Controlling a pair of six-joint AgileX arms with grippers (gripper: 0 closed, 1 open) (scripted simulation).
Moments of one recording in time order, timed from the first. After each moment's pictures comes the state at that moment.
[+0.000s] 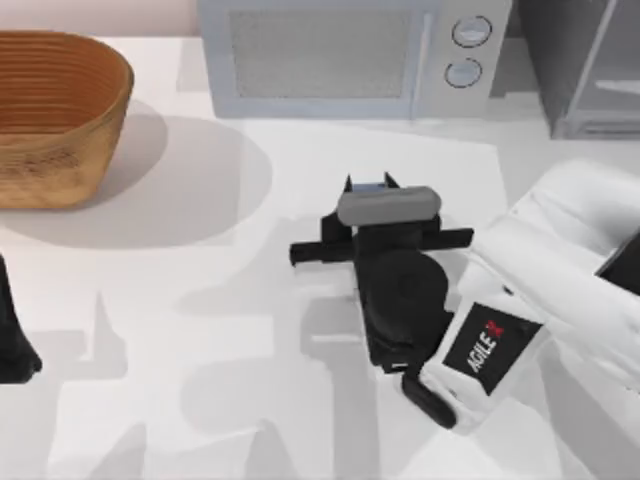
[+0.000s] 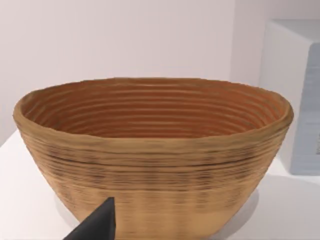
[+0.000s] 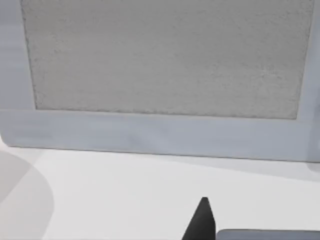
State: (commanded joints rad) left arm 0.00 0.00 0.00 0.00 0.00 0.00; right arm 0.76 2.47 0.99 1.46 0.69 0.01
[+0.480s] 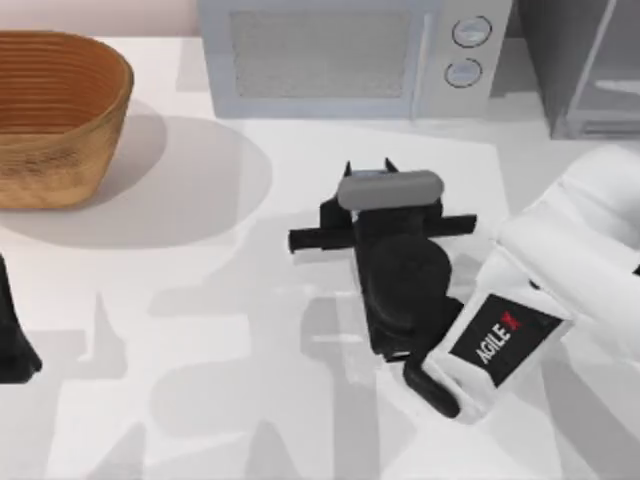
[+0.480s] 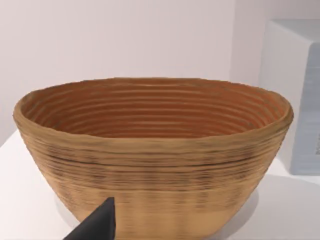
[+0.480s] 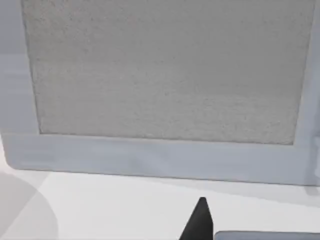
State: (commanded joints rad) left arm 0.00 0.00 0.00 0.00 0.00 0.00; right arm 0.76 2.39 0.97 1.41 0.69 0.01
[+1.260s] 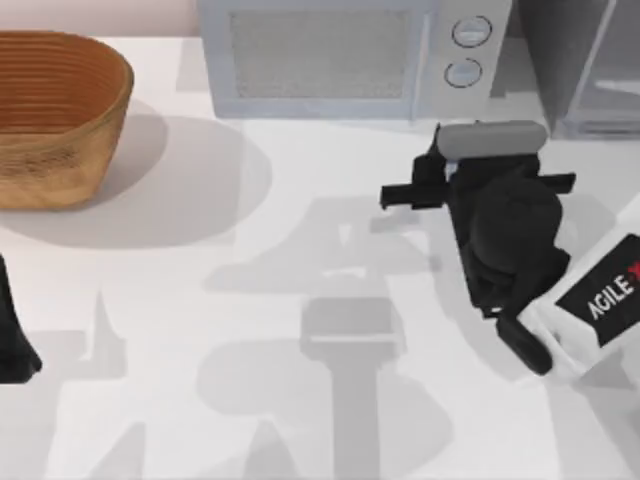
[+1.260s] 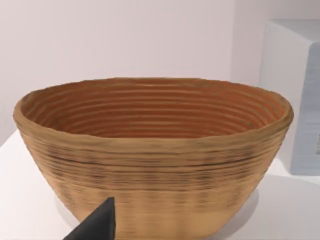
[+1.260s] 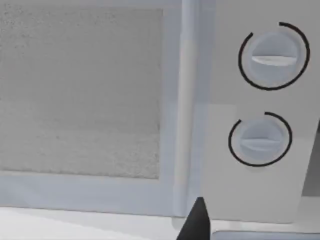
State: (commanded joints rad) left arm 0.00 0.00 0.00 0.00 0.00 0.00; right arm 0.56 2.16 0.80 1.30 0.53 0.02
